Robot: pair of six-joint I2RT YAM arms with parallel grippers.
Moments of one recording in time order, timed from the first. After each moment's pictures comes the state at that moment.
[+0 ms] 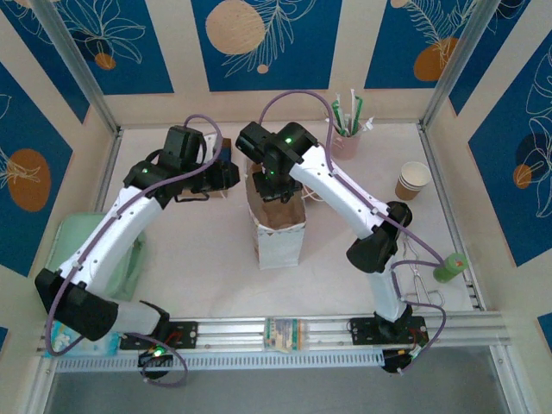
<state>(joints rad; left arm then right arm) -0.45 1.35 1.42 -0.82 0.27 -0.50 0.86 2.05 2.38 -1.68 0.15 0.57</state>
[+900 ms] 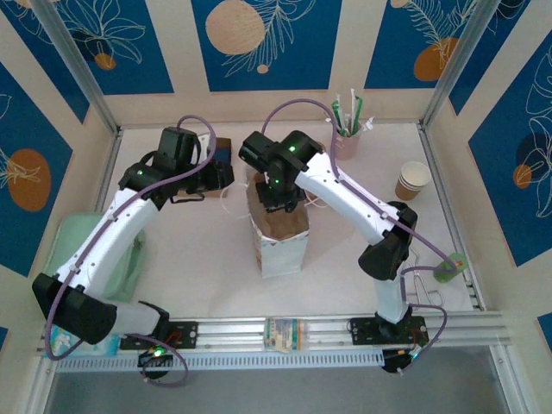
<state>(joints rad) -0.42 1.33 1.40 -0.82 0.26 -0.50 0.89 1.95 2.20 -1.63 0.10 0.58</state>
